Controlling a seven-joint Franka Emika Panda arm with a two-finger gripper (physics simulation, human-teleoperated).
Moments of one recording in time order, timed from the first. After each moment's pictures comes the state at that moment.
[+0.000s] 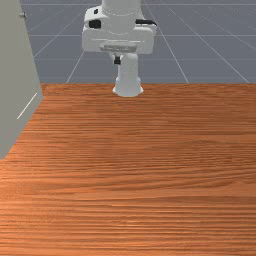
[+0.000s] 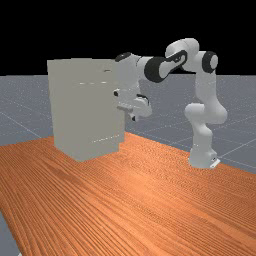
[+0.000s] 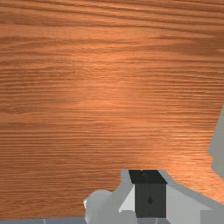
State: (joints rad) arm 0.12 0.16 -0.16 -1.70 -0.05 1.57 0.72
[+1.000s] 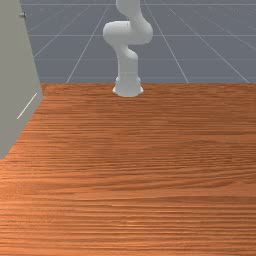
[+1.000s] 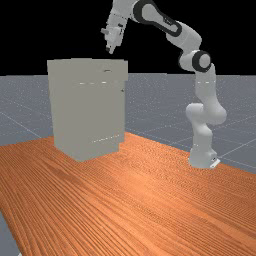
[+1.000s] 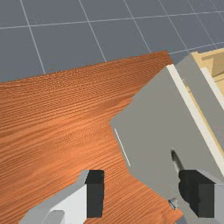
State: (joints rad) arm -0.05 0.12 -0.34 -1.07 -0.19 1.44 0.72
